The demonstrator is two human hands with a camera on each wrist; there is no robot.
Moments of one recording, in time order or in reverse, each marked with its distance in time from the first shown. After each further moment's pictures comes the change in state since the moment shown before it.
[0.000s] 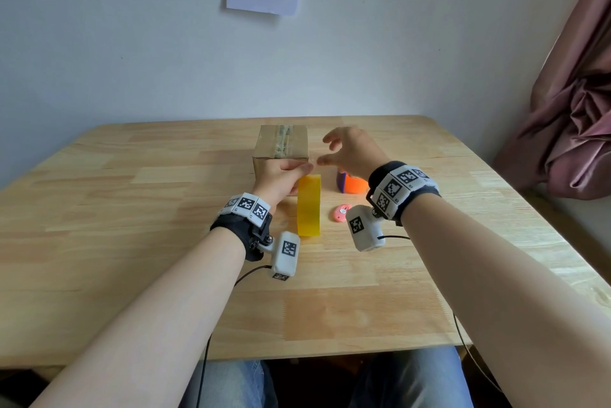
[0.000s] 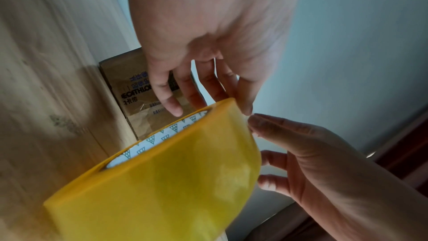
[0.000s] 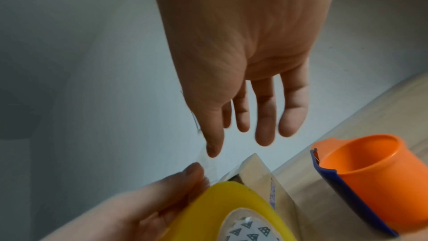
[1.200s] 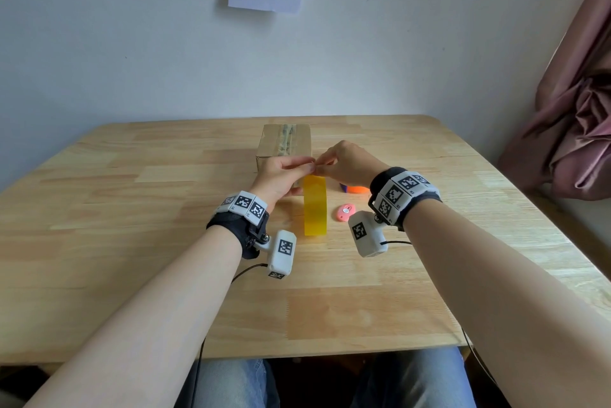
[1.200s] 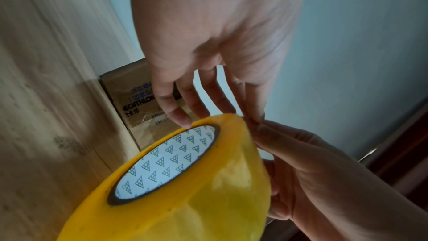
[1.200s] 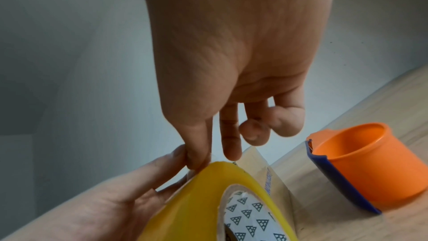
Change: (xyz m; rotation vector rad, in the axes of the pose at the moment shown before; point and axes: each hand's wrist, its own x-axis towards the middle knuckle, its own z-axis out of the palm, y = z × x) left_hand 0.007 -0.007 -0.011 -0.069 -0.090 0.028; right_hand -0.010 -0.003 0.009 0.026 -0.210 -0.093
